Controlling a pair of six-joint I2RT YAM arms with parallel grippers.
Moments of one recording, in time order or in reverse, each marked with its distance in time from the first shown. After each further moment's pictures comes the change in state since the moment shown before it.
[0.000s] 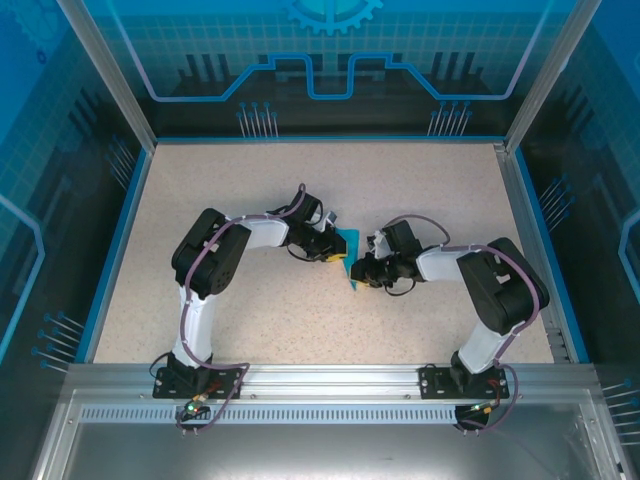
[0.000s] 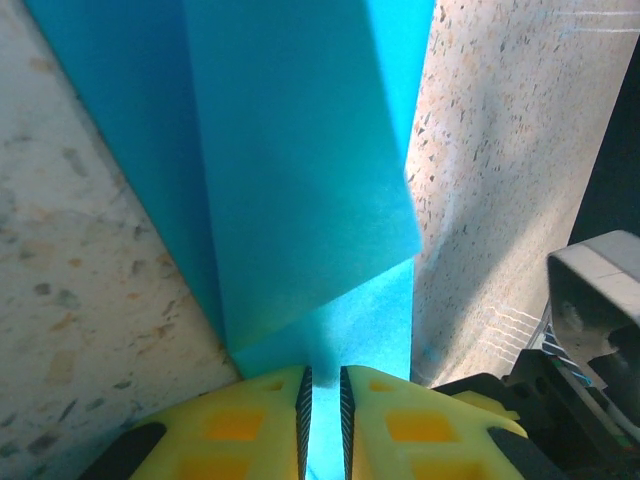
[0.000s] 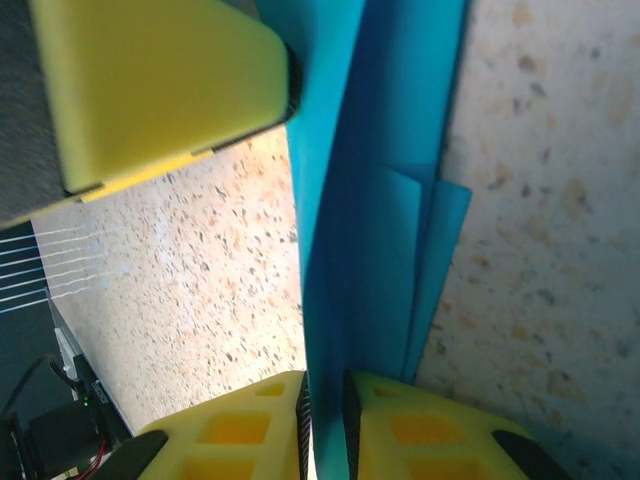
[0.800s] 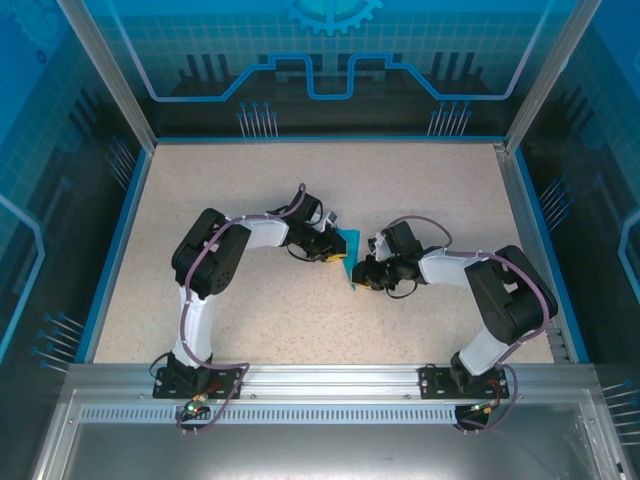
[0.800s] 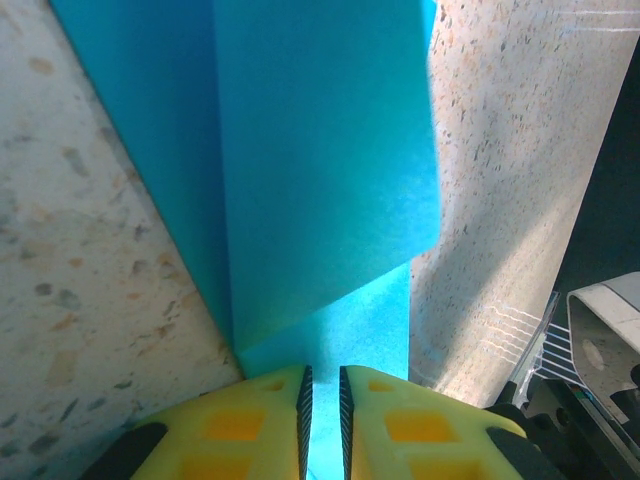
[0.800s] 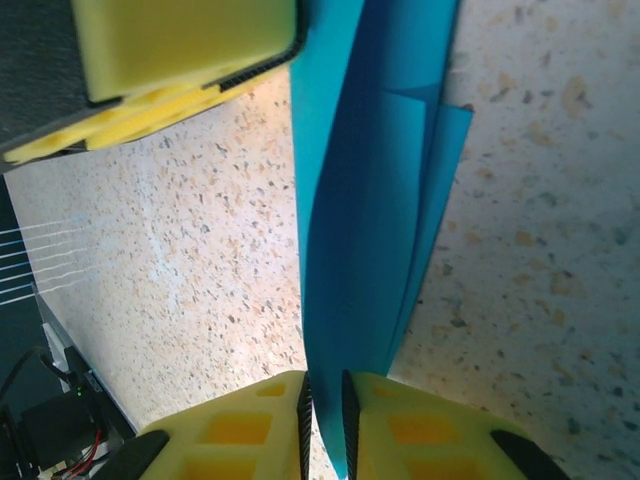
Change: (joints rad) left arm 0.000 0.000 0.000 -0.001 0.000 0.002; right arm 0.019 -0.070 -0.006 -0.090 0.037 0.006
